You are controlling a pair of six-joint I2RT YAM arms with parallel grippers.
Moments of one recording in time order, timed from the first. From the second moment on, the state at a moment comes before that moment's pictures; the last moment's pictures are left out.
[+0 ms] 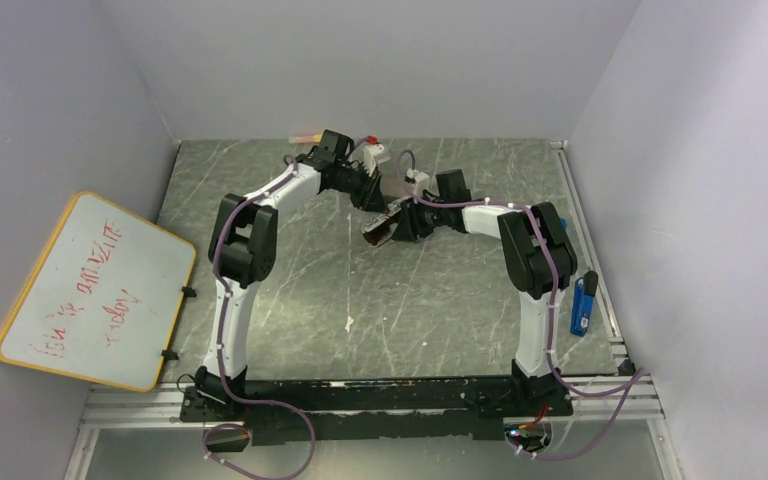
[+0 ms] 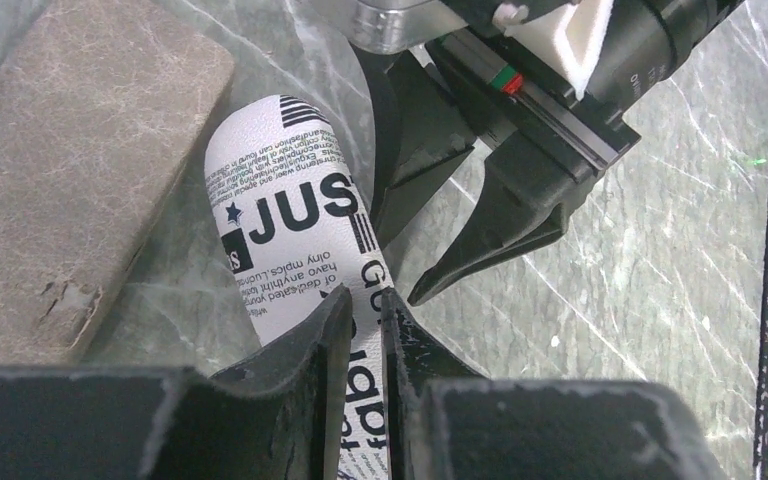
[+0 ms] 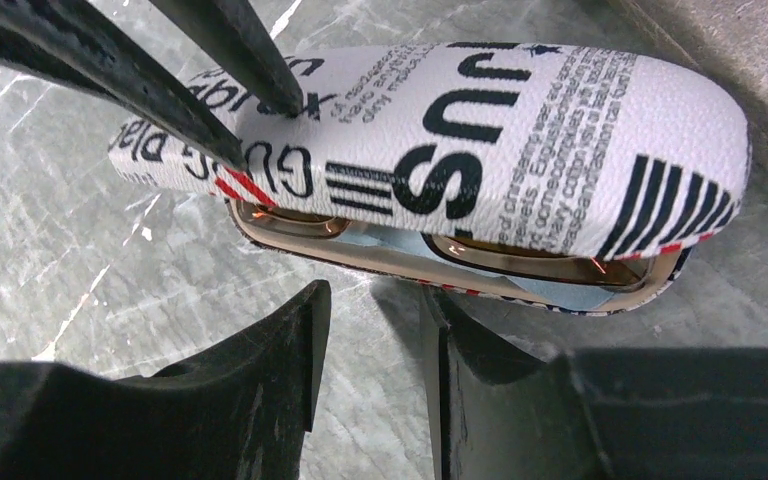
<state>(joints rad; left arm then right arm) -0.40 2.28 1.86 -0.45 0.91 0.27 0.33 2.06 1.24 0.02 -0.71 -0.03</state>
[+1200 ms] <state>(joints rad) -0.48 1.94 1.60 -0.44 0.64 0.36 0.28 1.54 1.15 -0.23 -0.72 -0.35</state>
